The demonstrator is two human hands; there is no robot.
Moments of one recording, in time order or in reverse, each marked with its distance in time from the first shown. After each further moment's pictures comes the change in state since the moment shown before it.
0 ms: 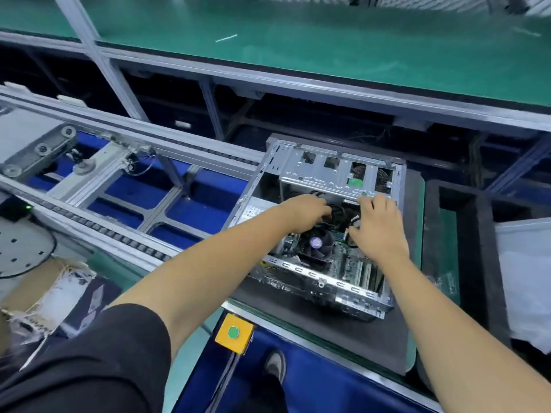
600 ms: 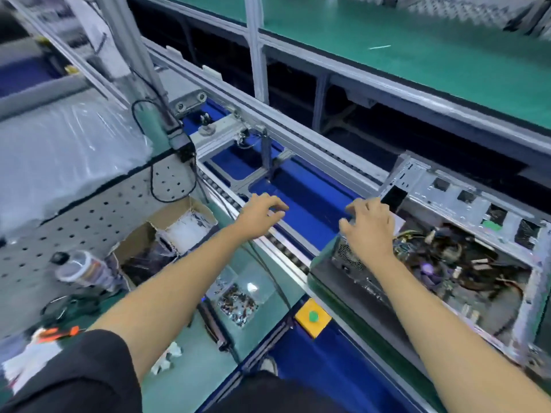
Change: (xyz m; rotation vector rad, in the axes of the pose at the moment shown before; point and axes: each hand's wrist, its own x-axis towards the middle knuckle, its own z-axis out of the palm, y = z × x) left_hand -0.350 -0.098 0.064 -0.721 0.502 -0.845; right_hand -0.014 -0.259 -0.003 0.286 0.012 -0.275
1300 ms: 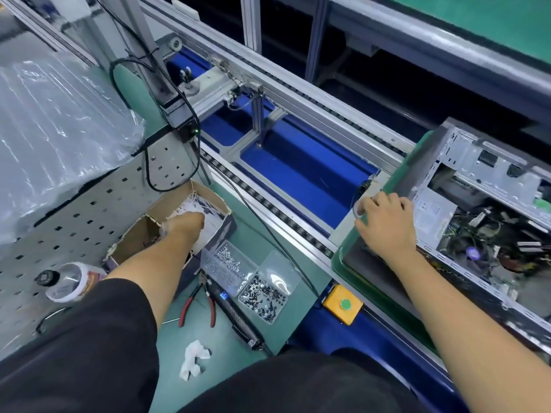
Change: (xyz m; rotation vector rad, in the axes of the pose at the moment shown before) left_hand -0.011 -0.213 -0.059 0.868 -0.621 -0.446; right_hand 0.012 -0.032 0.066 -0.454 -0.056 -0.157
